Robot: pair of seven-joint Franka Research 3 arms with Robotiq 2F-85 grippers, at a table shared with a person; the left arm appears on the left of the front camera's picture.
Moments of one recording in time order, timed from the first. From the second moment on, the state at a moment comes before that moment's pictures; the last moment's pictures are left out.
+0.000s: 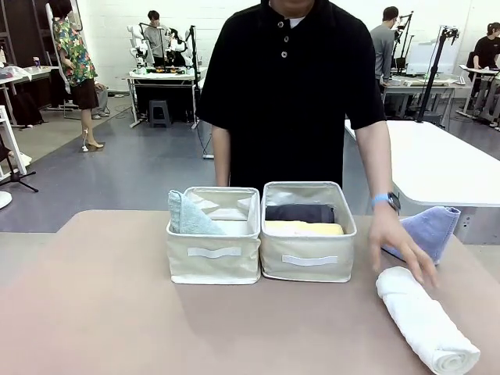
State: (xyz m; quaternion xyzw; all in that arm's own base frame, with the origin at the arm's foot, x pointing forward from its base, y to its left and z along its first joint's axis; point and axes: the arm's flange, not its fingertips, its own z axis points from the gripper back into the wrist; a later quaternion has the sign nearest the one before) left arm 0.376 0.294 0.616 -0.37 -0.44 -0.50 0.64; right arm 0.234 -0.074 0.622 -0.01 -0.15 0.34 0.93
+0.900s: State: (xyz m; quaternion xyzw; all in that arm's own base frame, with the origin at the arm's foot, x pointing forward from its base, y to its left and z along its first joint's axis) left arm 0.376 0.293 0.616 -0.37 -0.44 -0.50 0.64; right arm 0.304 -0.051 0.582 0.03 -0.12 0.36 0.92
